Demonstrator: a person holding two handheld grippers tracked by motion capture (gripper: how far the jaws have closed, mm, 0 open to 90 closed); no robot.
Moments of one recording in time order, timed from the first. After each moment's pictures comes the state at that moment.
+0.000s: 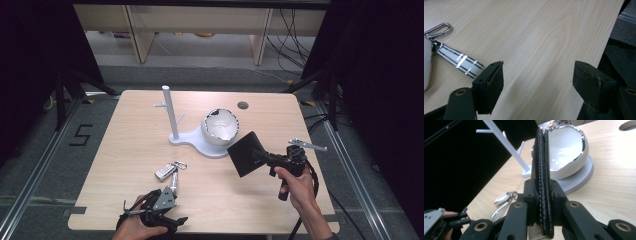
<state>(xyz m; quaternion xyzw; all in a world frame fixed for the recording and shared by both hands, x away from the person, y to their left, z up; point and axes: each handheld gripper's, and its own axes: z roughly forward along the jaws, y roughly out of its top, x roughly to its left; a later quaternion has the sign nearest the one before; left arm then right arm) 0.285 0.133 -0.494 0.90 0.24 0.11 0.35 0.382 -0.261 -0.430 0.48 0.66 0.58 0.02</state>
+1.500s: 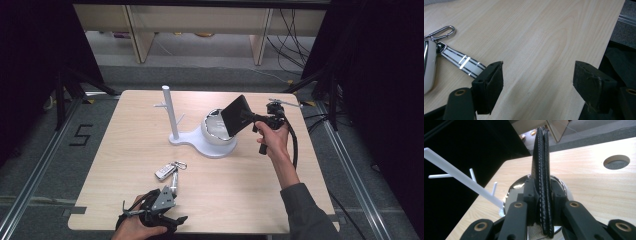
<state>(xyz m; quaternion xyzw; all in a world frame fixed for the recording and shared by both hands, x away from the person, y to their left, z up) 0.285 0.135 -0.493 0.89 0.25 0.11 0.36 0.506 -0.218 -0.406 0.54 0.64 0.55 0.04</state>
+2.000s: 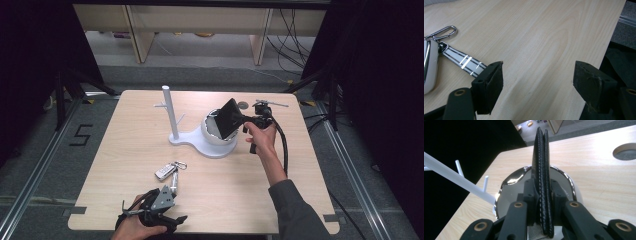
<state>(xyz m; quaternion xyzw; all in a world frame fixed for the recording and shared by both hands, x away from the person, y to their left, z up) 0.286 0.136 -0.493 0.89 0.25 0.11 0.36 0.522 -0.191 -0.426 0.55 0.65 0.53 0.04</state>
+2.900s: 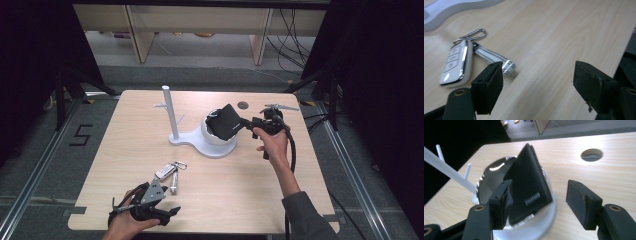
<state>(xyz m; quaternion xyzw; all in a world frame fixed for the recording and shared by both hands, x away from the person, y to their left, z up) 0.296 0.163 -0.480 0.87 0.29 0.15 0.38 0.494 -0.221 -0.417 0.53 0.68 0.48 0.12</state>
